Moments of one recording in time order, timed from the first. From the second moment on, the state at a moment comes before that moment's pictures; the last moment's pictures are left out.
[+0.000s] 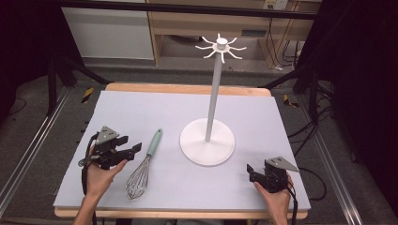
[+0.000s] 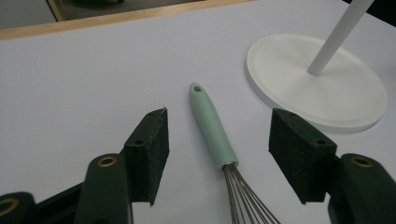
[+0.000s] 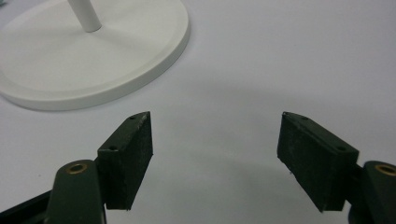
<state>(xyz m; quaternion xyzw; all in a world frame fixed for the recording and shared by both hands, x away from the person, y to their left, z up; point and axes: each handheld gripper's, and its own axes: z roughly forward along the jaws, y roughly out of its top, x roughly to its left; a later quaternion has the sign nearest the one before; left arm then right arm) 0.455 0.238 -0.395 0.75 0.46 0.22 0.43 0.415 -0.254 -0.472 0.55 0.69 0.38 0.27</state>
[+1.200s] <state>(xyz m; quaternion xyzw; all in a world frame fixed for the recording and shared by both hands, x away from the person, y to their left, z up) 0.504 0.195 -0.410 0.81 0.45 0.17 0.34 0.417 -0.252 -0.473 0.54 0.70 0.38 0.26</state>
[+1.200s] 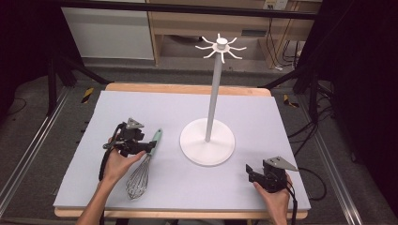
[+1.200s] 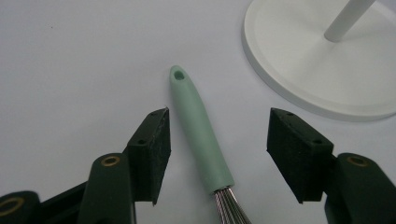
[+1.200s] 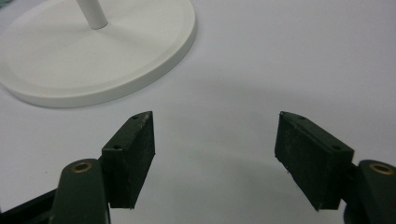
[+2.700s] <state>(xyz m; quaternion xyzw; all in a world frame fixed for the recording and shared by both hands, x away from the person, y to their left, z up) 0.522 0.179 -0.452 0.83 0.49 0.11 0.23 0.417 -0.253 -0.474 0.54 0.71 0.38 0.25</state>
